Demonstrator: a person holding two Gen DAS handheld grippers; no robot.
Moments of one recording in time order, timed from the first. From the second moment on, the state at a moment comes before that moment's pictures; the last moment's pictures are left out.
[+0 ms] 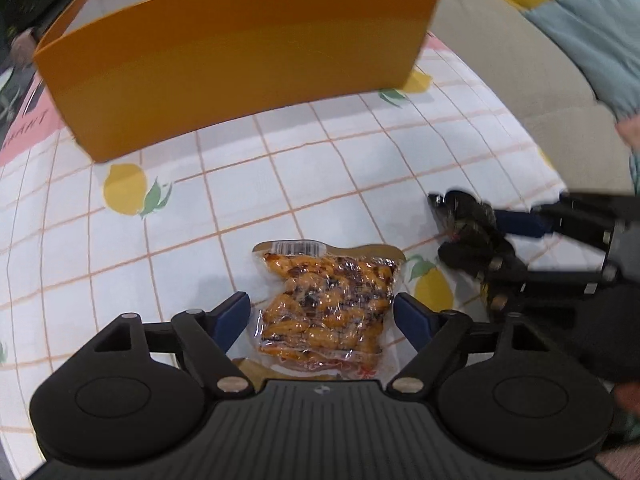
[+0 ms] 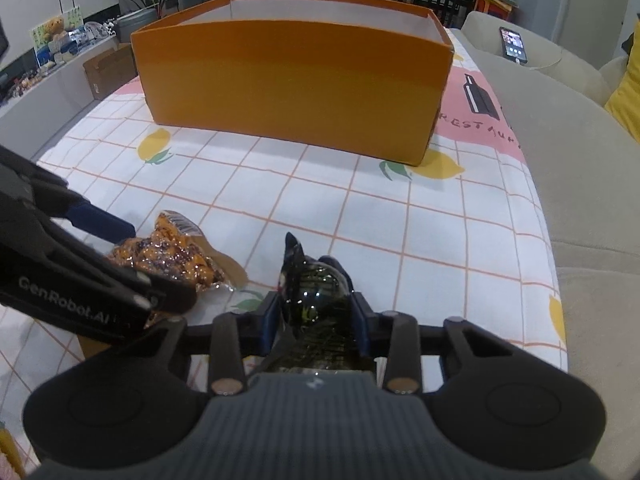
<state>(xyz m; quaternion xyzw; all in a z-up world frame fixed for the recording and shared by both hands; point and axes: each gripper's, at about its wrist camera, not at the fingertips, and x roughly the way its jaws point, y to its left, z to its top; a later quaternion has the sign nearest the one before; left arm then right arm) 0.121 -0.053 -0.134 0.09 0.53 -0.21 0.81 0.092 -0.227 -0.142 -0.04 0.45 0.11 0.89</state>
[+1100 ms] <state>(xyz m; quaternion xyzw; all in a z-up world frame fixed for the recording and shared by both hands) 0.097 -0.042 -0.109 0.06 0.49 -0.15 0.86 0.076 -0.230 -0.127 -0.02 0.46 0.10 0.88</state>
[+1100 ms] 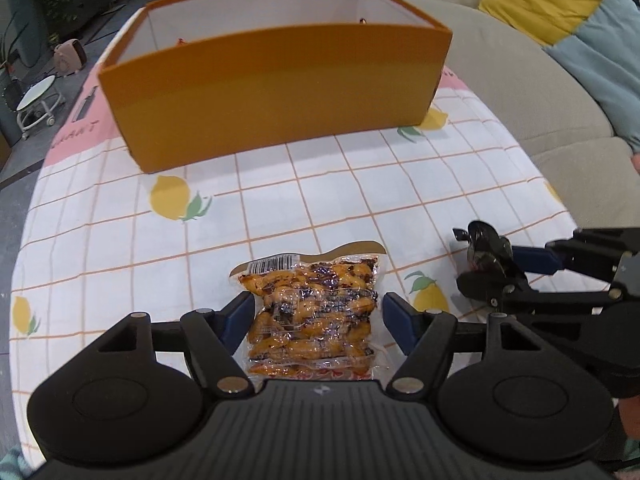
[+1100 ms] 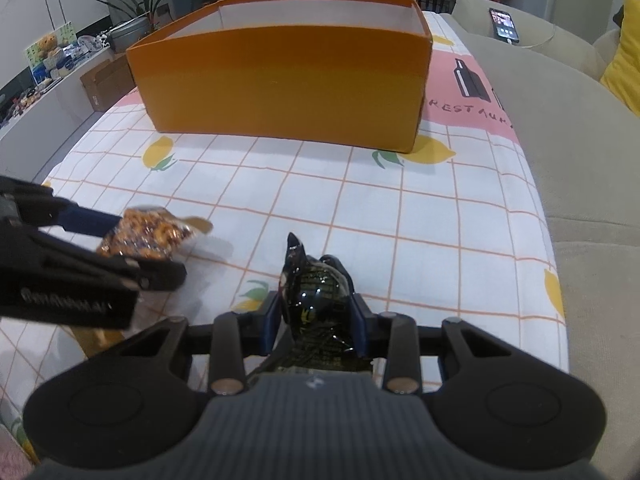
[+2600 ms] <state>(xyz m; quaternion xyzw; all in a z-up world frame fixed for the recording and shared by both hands) 0.285 -0.038 0.046 -0.02 0.41 -0.17 0.89 0.282 -0.249 0.049 -0.02 0.36 0.16 0.92</state>
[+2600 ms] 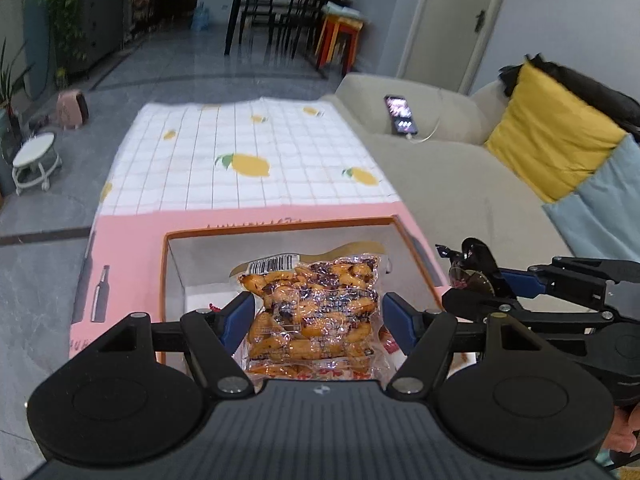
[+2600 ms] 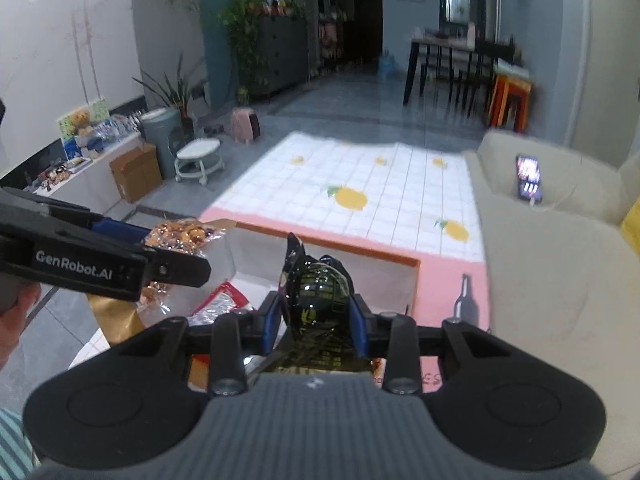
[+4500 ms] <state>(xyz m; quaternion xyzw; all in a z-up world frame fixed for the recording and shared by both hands) 0.333 -0.050 0.038 0.05 0.42 -0.08 0.90 0.359 -0.222 0.022 -0.10 0.42 0.13 0.89</state>
